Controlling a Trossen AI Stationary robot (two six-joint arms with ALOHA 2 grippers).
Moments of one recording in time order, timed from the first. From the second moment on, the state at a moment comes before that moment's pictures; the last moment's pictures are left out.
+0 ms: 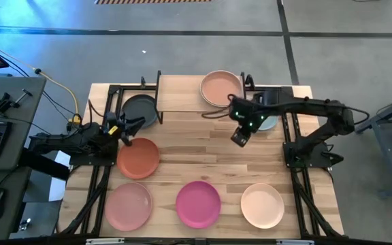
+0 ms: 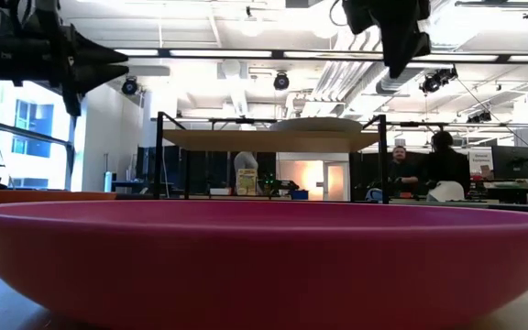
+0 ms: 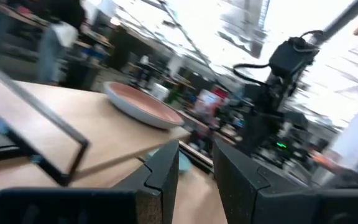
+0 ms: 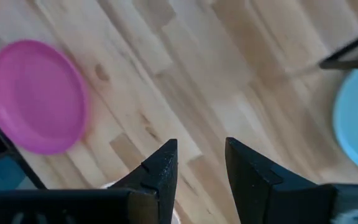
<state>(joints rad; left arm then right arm) 0.01 0.01 0.01 0.20 -0.42 -0.41 -0.12 1.48 1.49 -1.31 -0.13 0.52</state>
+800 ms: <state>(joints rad) 0.01 0.26 0.36 -0.12 -0.08 -0.30 0.18 1.66 1.49 -0.90 -0.04 0.64</state>
